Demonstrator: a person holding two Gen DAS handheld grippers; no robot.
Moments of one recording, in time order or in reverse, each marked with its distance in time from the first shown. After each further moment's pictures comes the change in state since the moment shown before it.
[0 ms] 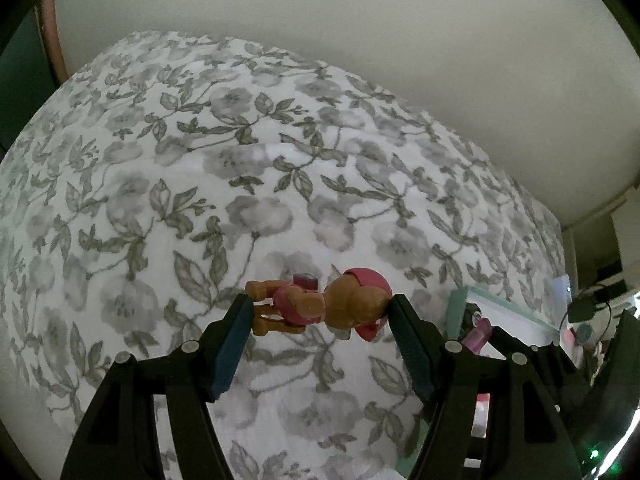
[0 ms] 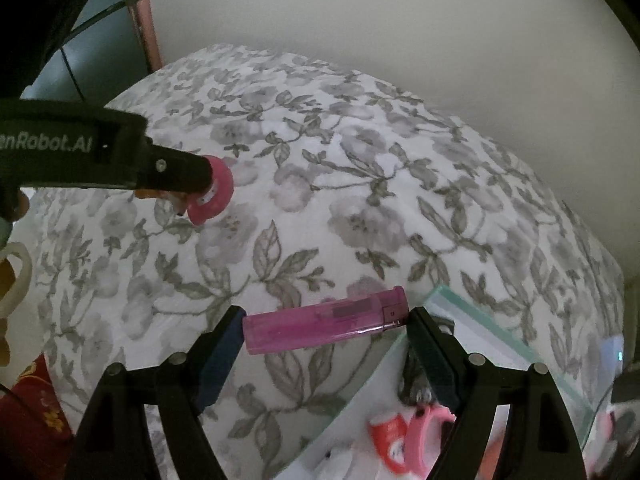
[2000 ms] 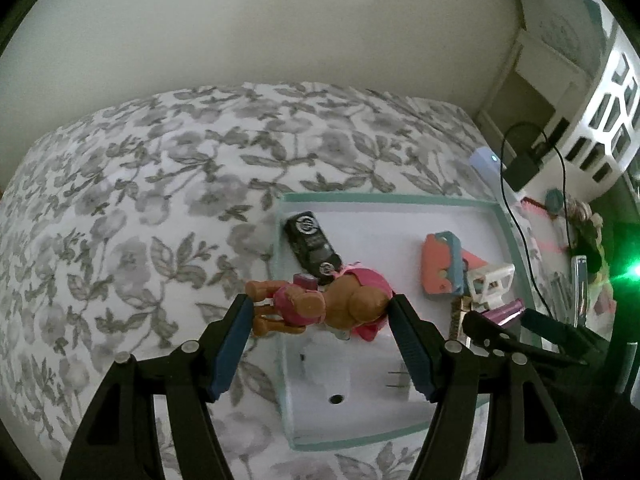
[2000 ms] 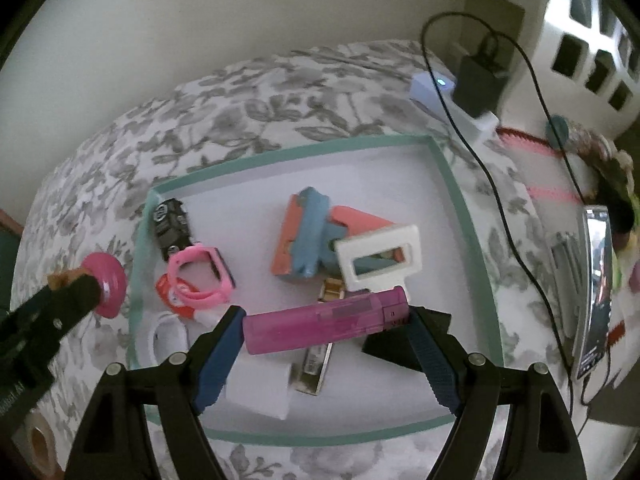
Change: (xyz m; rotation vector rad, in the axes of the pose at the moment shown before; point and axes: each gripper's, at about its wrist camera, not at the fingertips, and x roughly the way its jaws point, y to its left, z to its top) left arm 0.002 -0.166 -0.111 0.438 -0.042 -0.068; right arm -0.073 -0.148 -0.158 0.764 0.090 -0.221
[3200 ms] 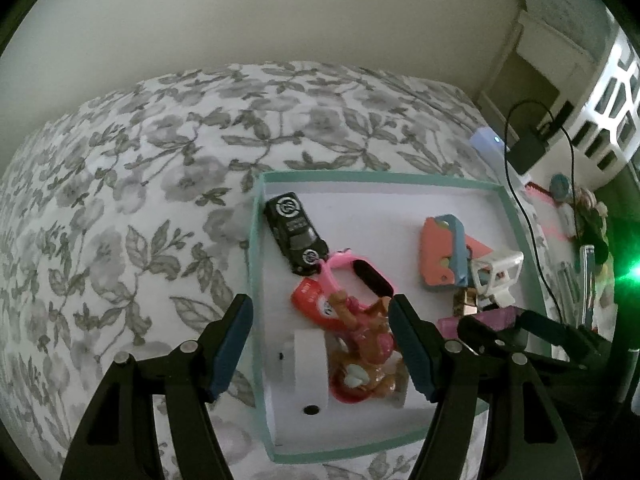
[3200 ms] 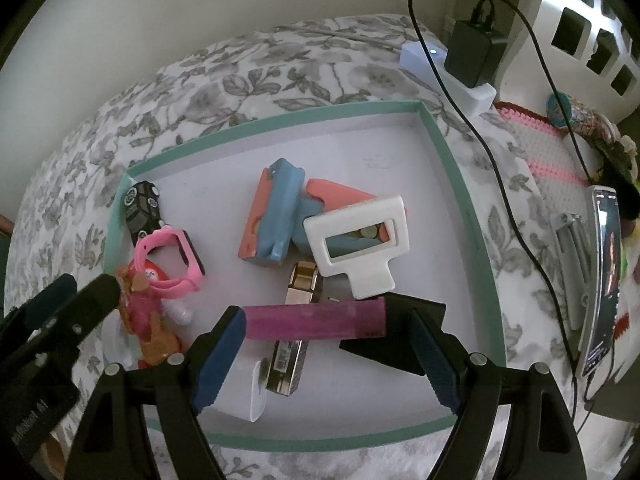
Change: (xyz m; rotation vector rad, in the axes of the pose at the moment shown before) left arm 0.024 -0.005 -0.002 -0.013 0.044 -0.002; right arm 0.022 -0.011 -0.003 0.002 0.063 -0.020
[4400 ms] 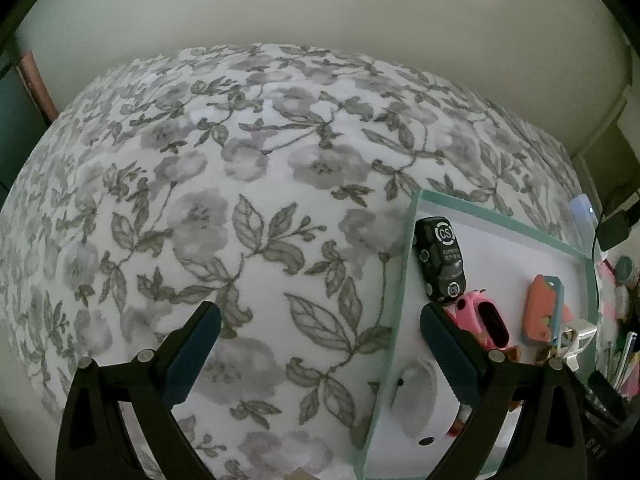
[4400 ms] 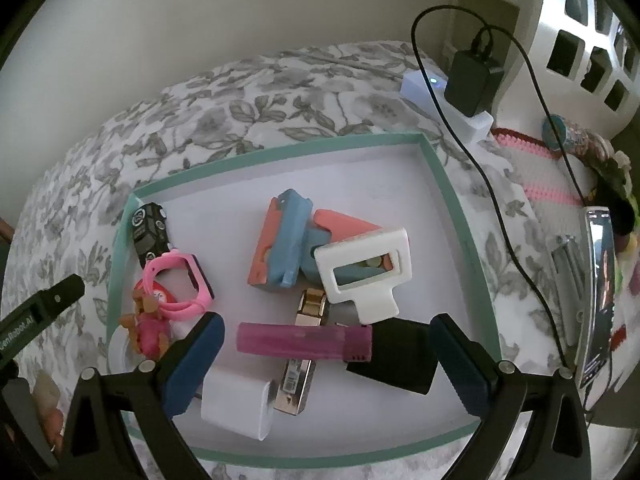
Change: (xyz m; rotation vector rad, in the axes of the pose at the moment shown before) left arm 0.010 0.080 0.000 -0.267 0.003 0.191; right arm -0.008 0.009 0.003 -0.015 -0.094 -0.010
